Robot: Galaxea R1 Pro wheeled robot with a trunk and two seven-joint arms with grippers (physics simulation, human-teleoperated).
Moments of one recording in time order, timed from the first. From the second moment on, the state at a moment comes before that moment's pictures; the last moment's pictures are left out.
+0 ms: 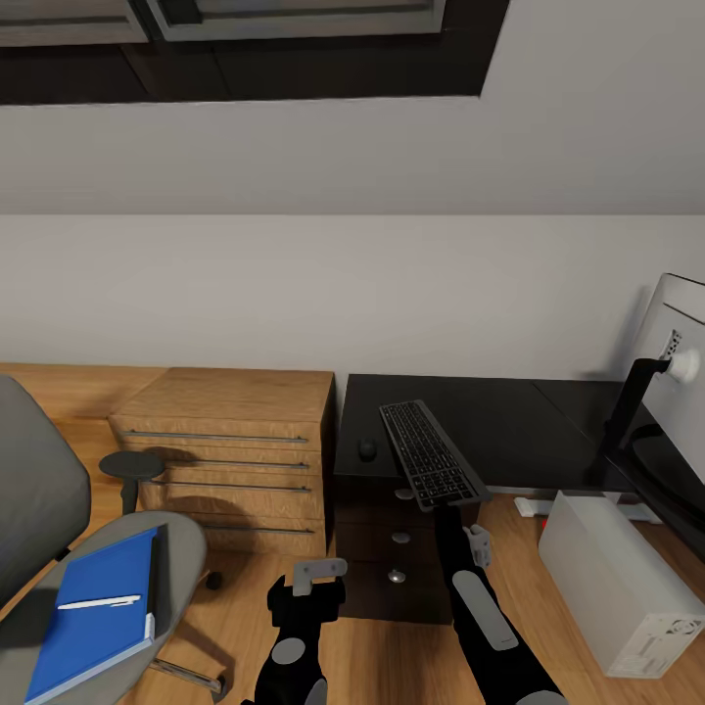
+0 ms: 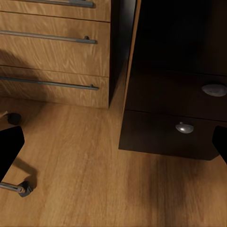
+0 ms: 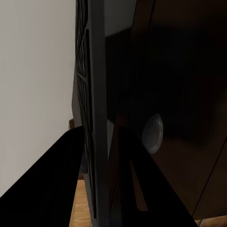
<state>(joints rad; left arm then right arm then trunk) -0.16 -0.17 -0.48 -1.26 0.24 0.32 0.59 -0.43 0.13 0.04 -0.84 -1.36 -0.24 0.06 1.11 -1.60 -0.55</state>
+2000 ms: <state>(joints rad) -0.16 -0.17 -0.48 -1.19 0.24 0.32 0.59 -0.43 0.06 0.05 -0.47 -1.31 -0.25 0.06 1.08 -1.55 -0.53</state>
